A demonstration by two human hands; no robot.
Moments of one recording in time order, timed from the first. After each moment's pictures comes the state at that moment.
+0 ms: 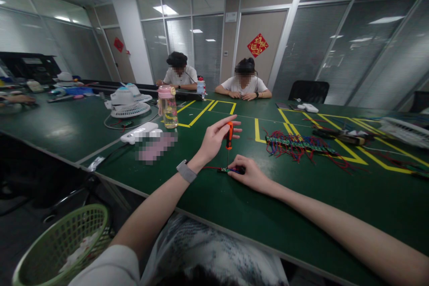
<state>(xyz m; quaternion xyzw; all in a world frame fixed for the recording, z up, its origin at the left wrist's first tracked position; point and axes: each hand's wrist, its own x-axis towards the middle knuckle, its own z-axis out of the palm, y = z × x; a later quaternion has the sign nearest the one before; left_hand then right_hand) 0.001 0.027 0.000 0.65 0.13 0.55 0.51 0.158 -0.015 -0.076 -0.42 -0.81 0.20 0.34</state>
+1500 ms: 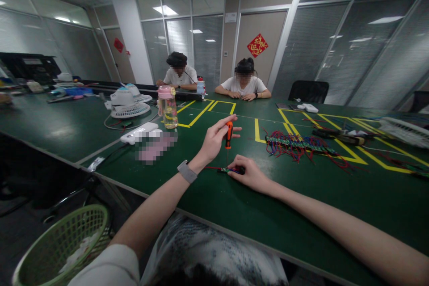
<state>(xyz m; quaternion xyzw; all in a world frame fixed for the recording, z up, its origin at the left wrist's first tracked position) 0.002 0.027 -0.004 0.66 0.12 0.56 0.49 0.157 -0.015 -0.076 -0.42 -0.82 0.21 0.34</state>
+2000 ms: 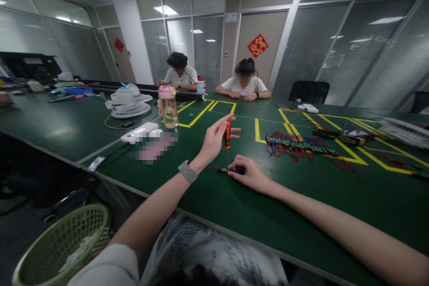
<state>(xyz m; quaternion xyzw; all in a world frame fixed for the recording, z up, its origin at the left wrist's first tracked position) 0.005 0.025 -0.001 0.63 0.15 0.58 0.49 0.158 -0.014 -0.077 -0.42 -0.81 0.21 0.34</state>
